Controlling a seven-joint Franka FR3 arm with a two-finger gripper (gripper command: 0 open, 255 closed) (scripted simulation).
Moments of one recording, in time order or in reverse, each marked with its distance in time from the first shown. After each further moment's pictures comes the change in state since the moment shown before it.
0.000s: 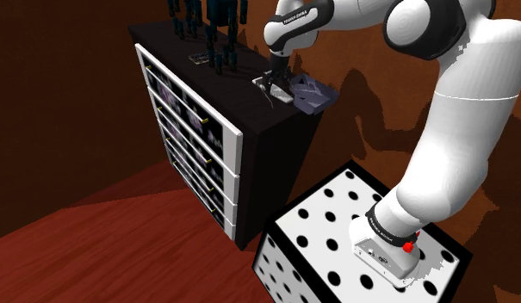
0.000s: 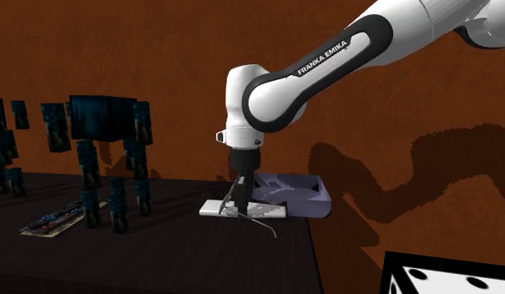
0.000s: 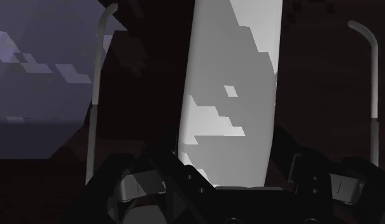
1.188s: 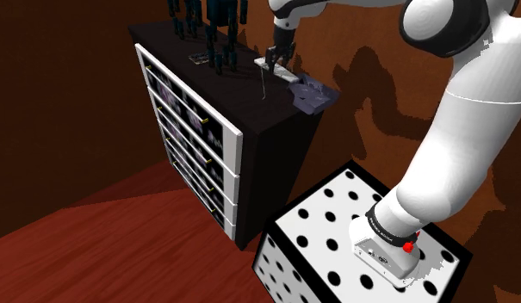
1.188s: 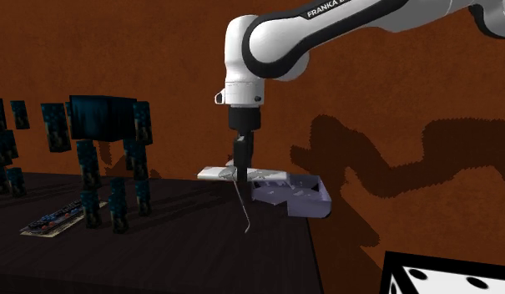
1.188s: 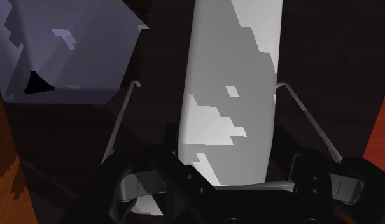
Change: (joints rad) arm 0.002 -0.083 -0.005 0.123 -0.012 -0.206 0.008
